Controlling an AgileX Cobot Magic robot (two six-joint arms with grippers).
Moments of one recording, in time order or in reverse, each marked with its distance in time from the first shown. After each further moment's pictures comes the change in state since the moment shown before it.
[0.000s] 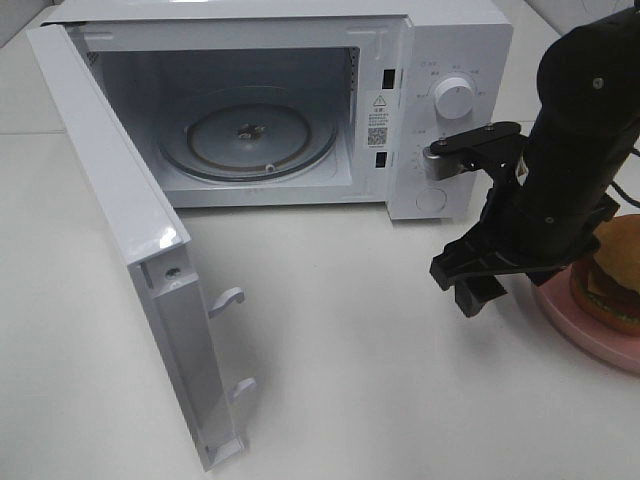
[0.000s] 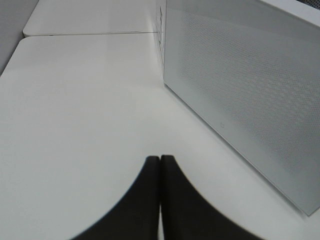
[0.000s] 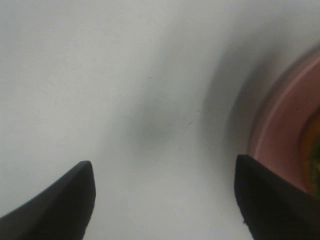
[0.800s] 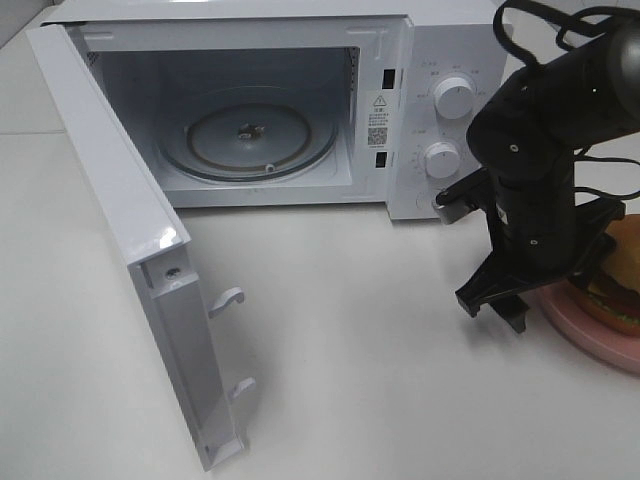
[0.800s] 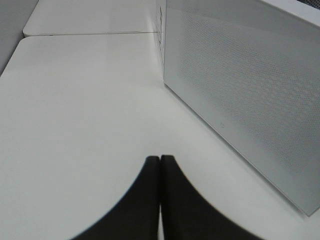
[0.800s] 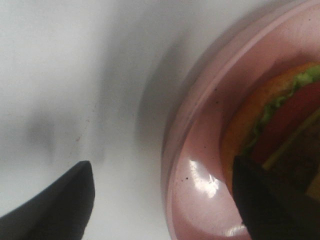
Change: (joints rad) left arm 0.000 0.000 0.000 0.000 0.000 0.000; right arm 0.000 0.255 -0.100 -0.334 0.155 0.224
